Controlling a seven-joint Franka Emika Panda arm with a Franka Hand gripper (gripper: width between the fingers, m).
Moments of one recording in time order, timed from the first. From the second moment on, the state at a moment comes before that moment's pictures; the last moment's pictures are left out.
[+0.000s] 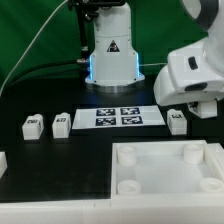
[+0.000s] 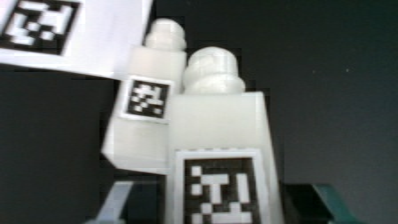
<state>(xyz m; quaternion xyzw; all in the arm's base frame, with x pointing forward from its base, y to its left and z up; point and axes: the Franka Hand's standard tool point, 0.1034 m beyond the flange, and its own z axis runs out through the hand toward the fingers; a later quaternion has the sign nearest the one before) 0.442 0.151 0.079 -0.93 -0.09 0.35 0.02</state>
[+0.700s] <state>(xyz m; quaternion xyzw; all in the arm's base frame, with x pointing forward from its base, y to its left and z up) 0.520 0.107 0.131 -0.99 -0.09 0.01 0.04</state>
